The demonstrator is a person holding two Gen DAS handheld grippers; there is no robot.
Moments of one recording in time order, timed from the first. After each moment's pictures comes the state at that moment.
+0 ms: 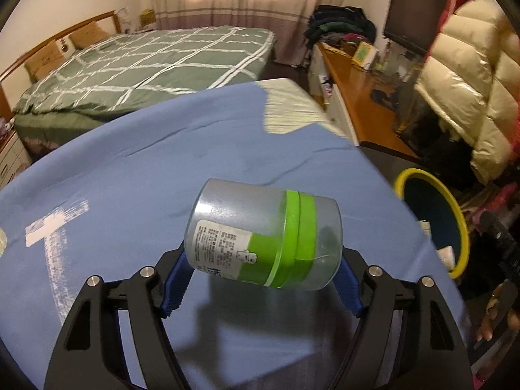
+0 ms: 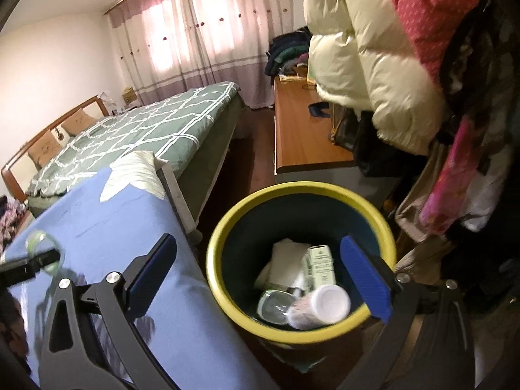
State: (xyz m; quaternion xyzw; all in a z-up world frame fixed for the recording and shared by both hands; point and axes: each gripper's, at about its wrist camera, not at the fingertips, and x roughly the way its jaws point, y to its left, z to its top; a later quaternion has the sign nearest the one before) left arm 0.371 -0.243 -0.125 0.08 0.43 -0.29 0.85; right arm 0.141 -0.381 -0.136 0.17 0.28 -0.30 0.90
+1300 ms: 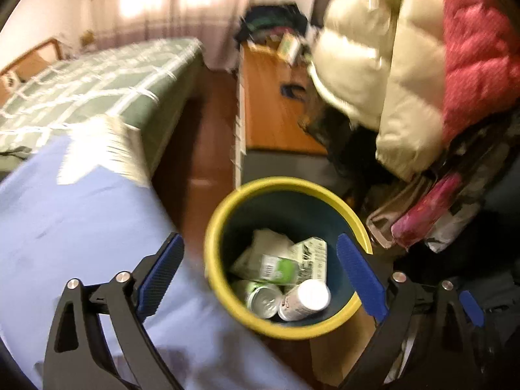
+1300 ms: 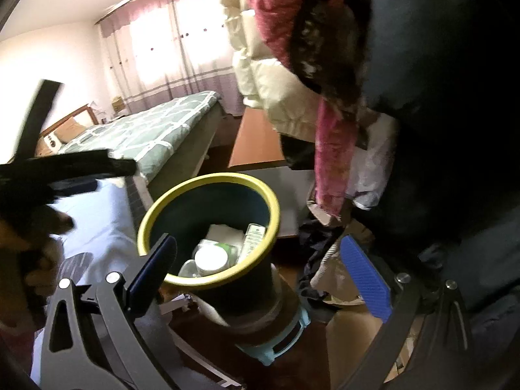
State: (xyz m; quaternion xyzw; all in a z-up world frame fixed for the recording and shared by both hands) left arm 0.246 -0.440 -0.081 0.09 0.39 -0.38 0.83; right arm 0.006 -0.424 -0.134 0.17 0.27 -0.32 0.89
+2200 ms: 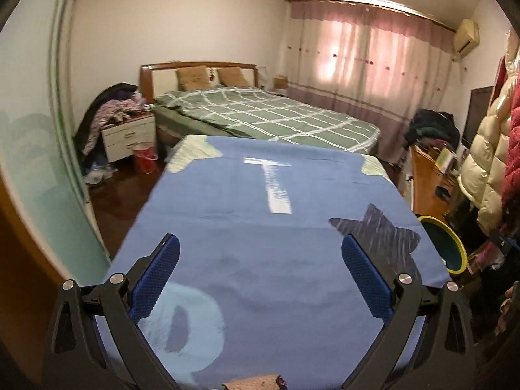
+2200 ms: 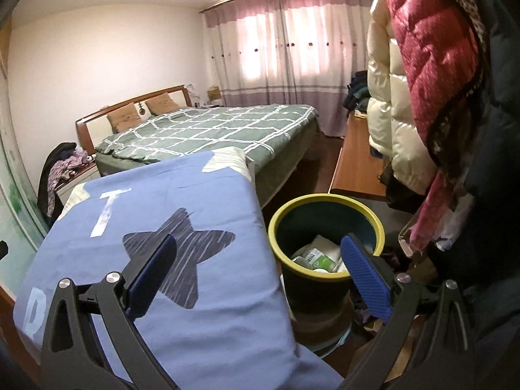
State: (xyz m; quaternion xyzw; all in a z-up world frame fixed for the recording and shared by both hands) left arm 0.049 0.004 -0.036 -0.05 0.28 -0.03 0.96; right arm 0.009 -0.300 -0.069 0.08 0.25 -0.13 0.96
